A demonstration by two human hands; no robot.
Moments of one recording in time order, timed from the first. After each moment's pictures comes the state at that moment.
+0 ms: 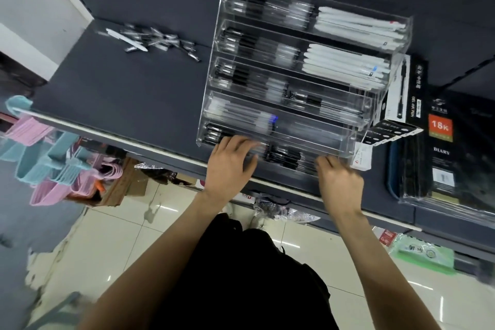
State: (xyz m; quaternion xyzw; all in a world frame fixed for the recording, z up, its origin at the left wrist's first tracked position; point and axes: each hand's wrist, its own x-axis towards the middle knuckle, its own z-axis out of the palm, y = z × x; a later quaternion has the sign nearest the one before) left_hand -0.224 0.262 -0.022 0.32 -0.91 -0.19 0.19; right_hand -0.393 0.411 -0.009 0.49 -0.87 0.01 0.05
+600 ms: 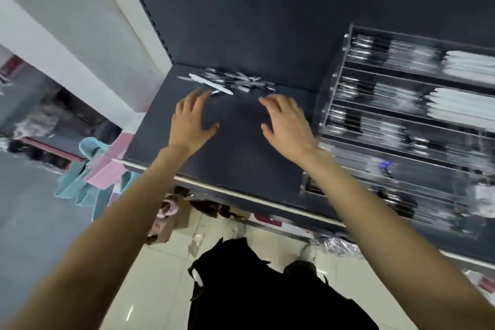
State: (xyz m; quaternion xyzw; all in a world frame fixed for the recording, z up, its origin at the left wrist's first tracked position) left_hand -0.082 -0.052 -0.016 0.41 -0.89 -0.16 0.11; right_hand -0.263 0.098 0.028 0.59 -0.79 0.17 -0.10
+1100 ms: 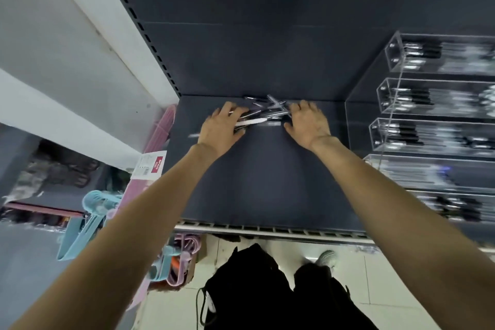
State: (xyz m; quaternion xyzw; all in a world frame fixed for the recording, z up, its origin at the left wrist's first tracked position) left_hand -0.124 -0.148 -0.037 0.24 -0.96 -0.13 0.02; right_hand -0.283 0.000 -0.025 0.44 -0.89 0.01 -0.10
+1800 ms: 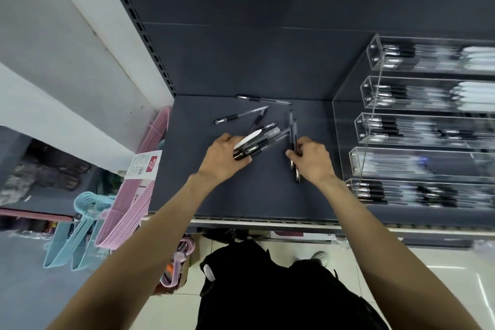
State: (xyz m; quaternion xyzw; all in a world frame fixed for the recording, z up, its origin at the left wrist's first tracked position) left_hand -0.086 -0.092 -0.033 0.28 -0.91 -0.31 0.00; right_hand -0.229 0.069 -0.024 0.26 -0.92 0.19 -0.22
